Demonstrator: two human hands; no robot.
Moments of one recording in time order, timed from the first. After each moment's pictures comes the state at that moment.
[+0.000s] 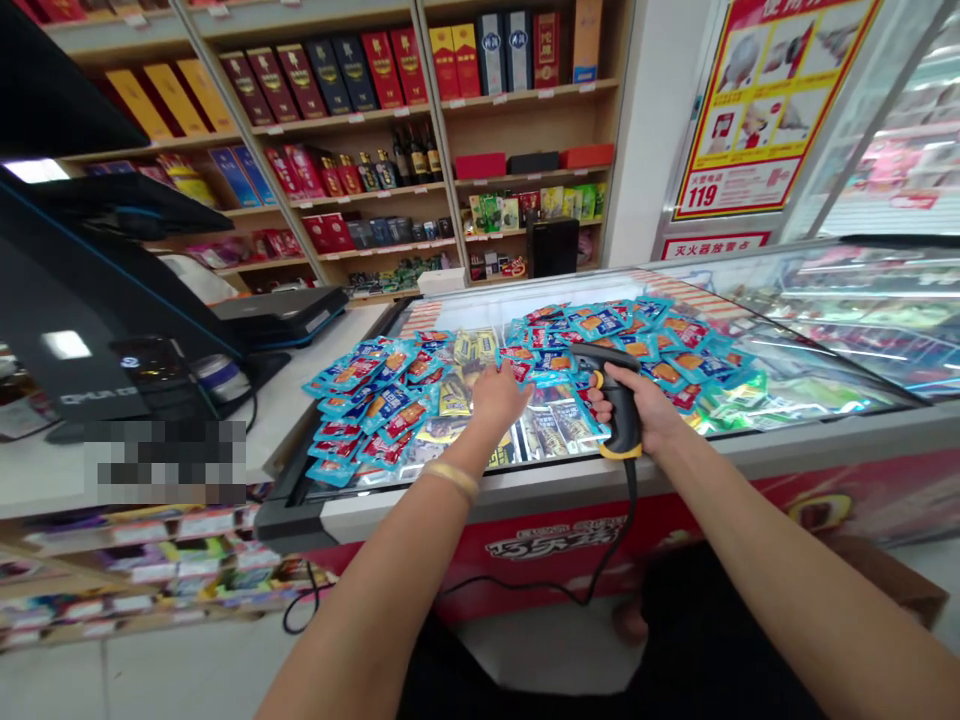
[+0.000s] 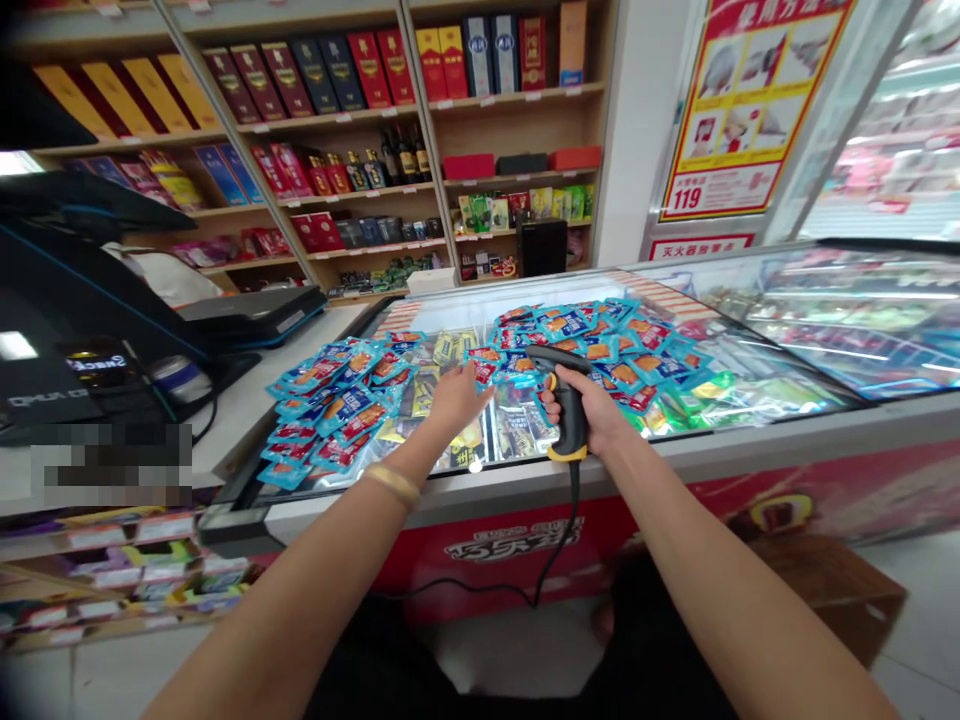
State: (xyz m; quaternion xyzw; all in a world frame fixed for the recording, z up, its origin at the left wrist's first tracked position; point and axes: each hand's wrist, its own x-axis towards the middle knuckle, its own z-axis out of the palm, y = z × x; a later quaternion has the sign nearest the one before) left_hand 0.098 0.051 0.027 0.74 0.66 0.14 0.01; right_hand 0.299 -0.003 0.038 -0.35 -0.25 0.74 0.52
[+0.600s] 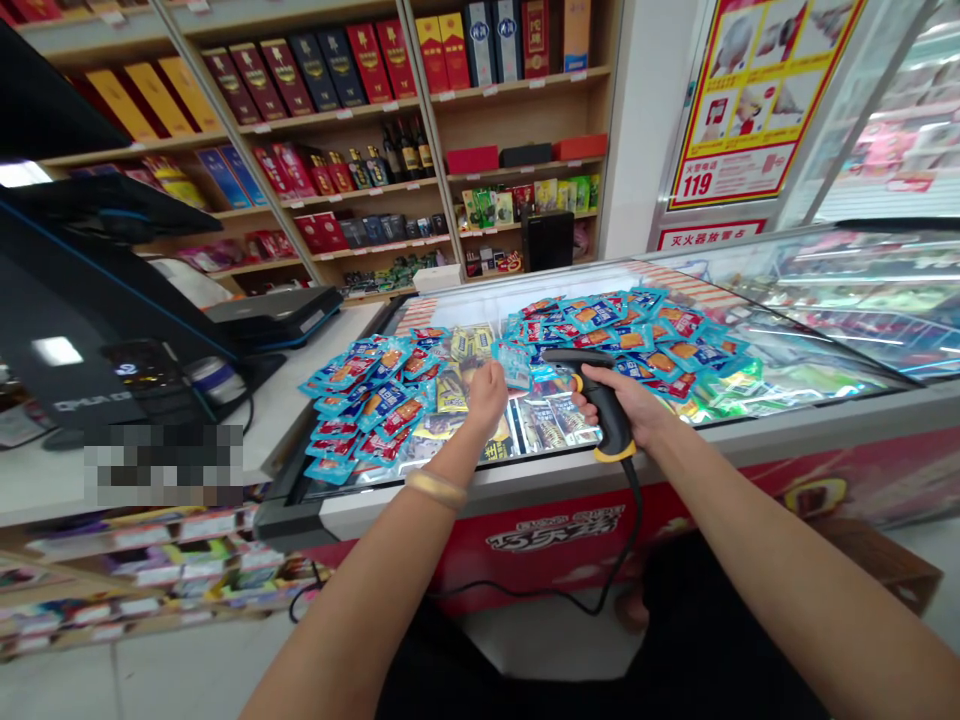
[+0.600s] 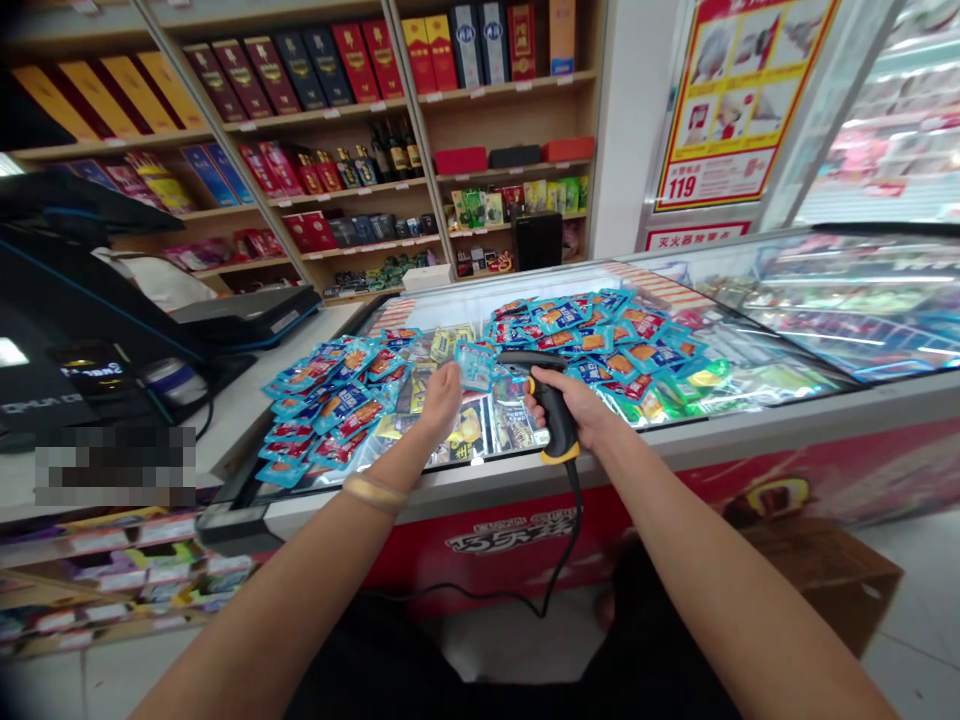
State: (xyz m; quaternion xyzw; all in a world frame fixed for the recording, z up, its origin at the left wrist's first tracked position) left_hand 0.090 0.061 0.000 0.56 0.48 0.56 0.38; right_hand 0.289 -0.011 0.045 -0.38 -0.28 0.76 0.45
